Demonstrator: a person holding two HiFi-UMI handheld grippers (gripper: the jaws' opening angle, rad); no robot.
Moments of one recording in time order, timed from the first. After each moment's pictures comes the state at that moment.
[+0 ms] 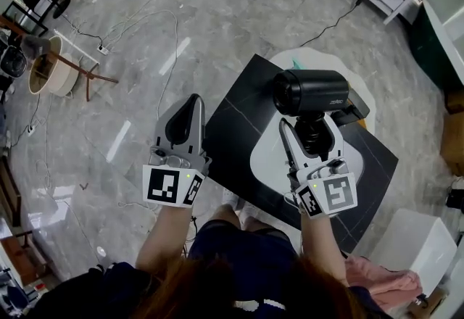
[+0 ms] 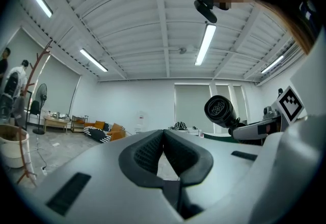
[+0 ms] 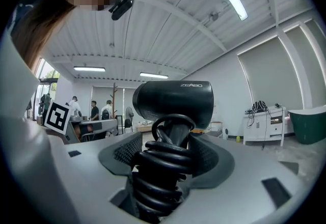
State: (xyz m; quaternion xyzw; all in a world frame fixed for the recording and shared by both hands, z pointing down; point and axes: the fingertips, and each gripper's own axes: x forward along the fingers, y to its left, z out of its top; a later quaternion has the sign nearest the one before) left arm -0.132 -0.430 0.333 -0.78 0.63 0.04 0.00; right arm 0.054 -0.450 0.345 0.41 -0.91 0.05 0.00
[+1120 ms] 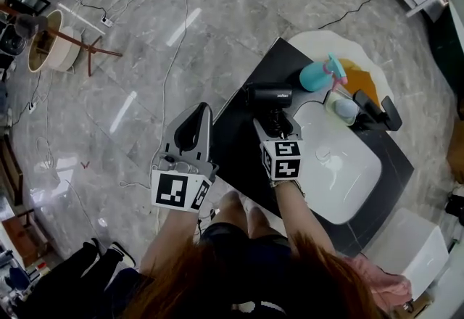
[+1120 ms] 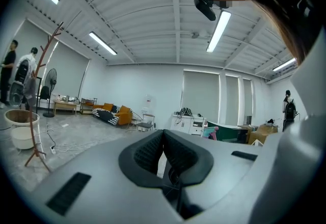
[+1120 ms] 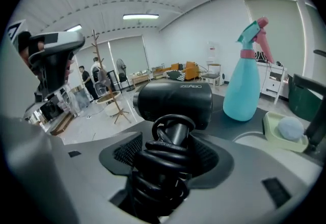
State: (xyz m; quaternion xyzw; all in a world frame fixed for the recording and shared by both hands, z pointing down) left arm -0.173 -0.452 0.462 -0.75 0.65 0.01 -0.08; right arm -0.041 -0.495 0.651 0.39 -0.85 0.22 0.27
